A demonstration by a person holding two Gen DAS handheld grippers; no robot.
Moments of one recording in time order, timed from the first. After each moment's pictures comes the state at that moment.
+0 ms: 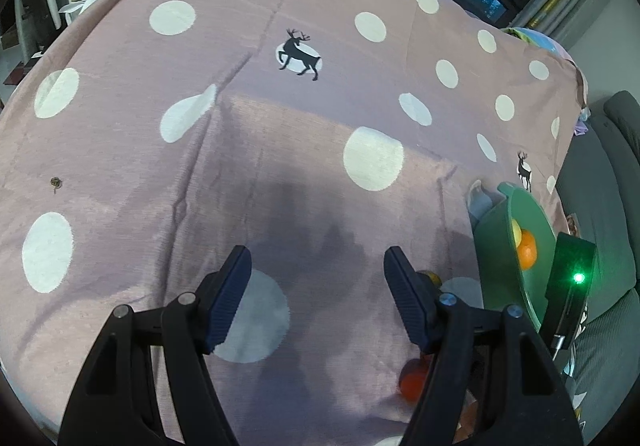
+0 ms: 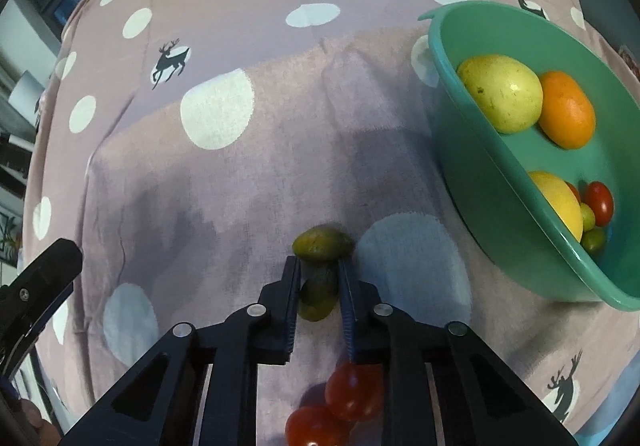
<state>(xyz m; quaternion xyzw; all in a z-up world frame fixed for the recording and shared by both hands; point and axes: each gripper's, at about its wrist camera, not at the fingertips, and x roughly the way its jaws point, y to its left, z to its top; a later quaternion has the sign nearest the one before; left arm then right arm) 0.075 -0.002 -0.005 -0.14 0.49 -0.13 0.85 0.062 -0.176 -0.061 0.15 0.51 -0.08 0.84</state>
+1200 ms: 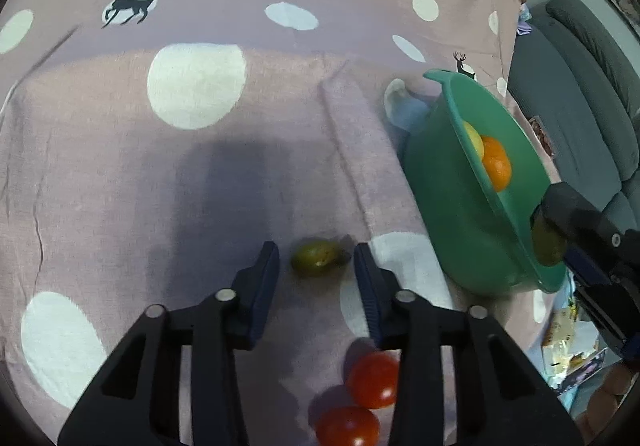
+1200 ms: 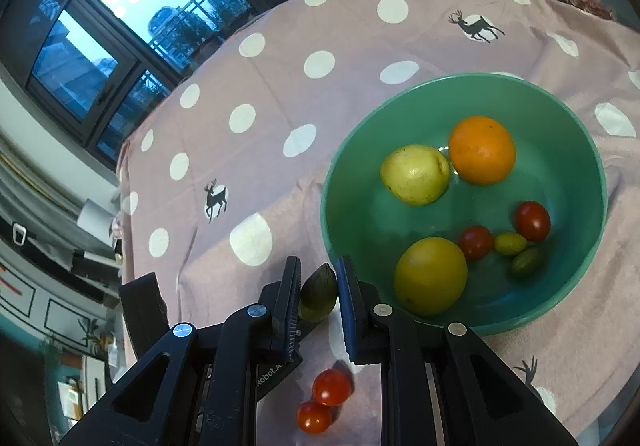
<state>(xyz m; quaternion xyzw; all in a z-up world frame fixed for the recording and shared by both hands) 0.086 -0.118 -0.056 -0.06 0.52 -0.28 0.80 -0.003 -0.262 0.003 0.33 0.34 -0.05 0.88</state>
